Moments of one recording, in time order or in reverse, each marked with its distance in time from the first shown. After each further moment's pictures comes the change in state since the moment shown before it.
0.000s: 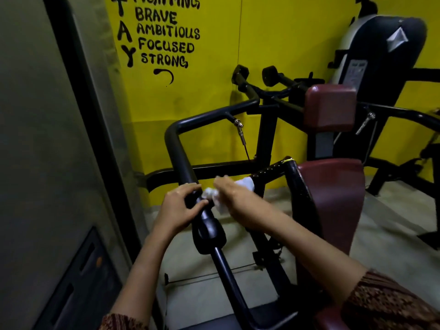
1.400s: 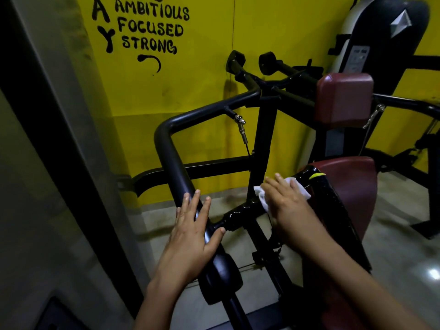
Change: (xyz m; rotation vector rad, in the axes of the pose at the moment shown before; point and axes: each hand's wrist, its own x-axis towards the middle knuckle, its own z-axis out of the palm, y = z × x) left_hand 0.009 -0.017 0.024 0.287 -0.309 -0.007; right_hand 0.006 0.075 0.022 -0.321 0.395 0.281
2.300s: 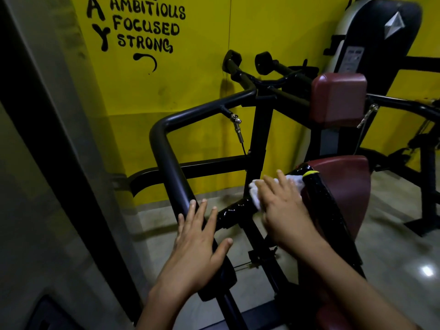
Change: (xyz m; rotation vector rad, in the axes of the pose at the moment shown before) left_hand -0.012 0.025 -0.004 0.101 -0.177 -0.004; right_hand 0.002 -0.016 -0.019 -0.060 -0.214 0.091
